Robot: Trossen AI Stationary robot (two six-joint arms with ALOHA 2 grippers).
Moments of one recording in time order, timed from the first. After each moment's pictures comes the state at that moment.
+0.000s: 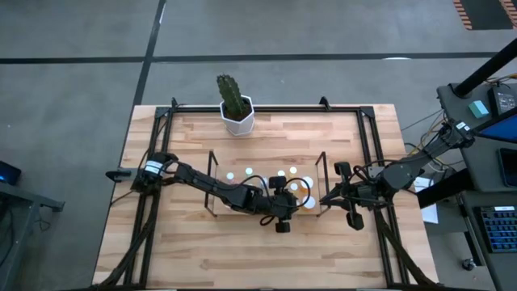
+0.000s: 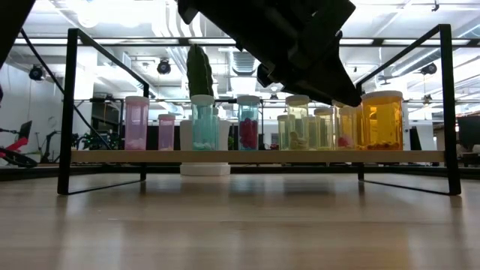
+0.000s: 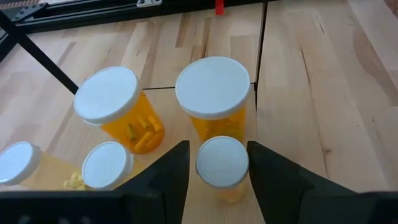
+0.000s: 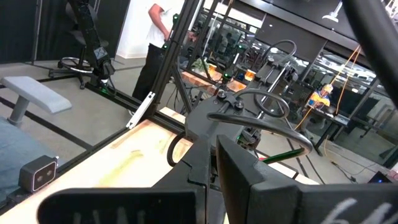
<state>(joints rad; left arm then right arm) -0.26 2.06 1.51 -0.05 -0.37 -0.07 0.56 0.82 0.58 0.26 0.26 -0.40</state>
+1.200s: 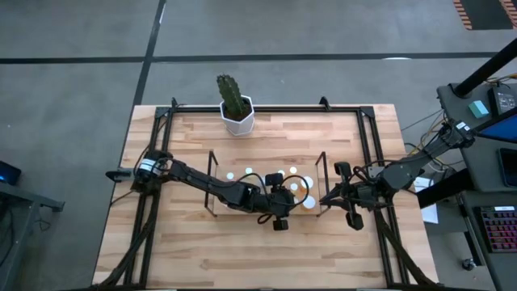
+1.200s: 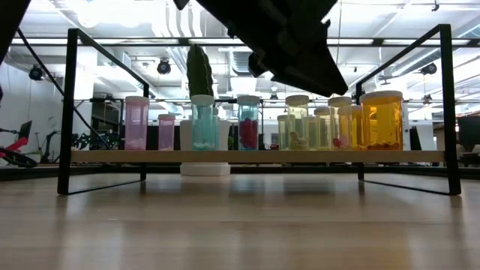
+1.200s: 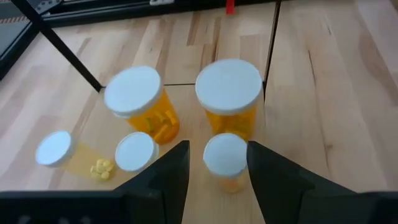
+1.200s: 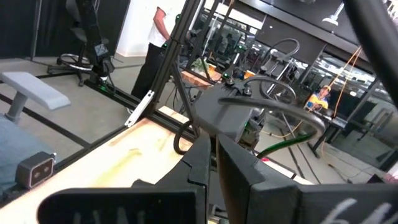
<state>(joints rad) -0.26 2.01 1.51 -0.13 -0.40 -0.10 0.56 0.82 0.57 0.27 0.26 -0.42</state>
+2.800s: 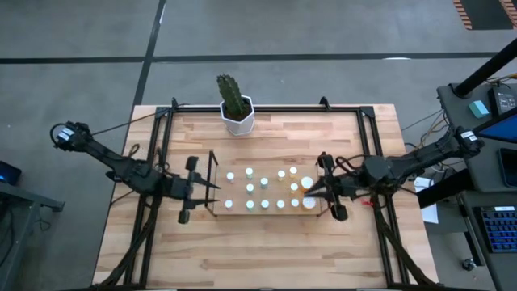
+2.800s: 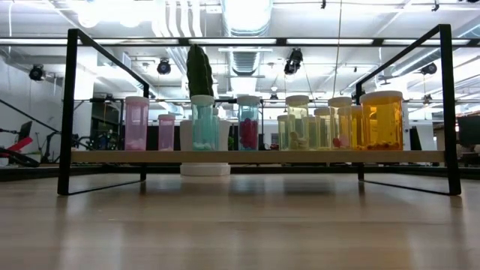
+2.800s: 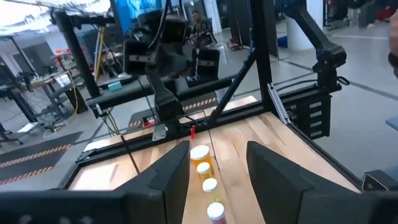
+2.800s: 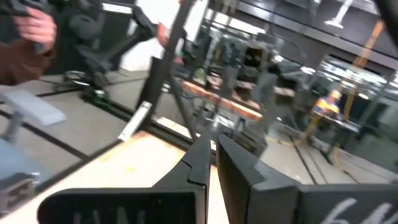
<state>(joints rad) -0.50 0.83 0.67 0.12 -0.39 0.20 0.32 0.97 0.58 0.45 -0.01 -0.38</state>
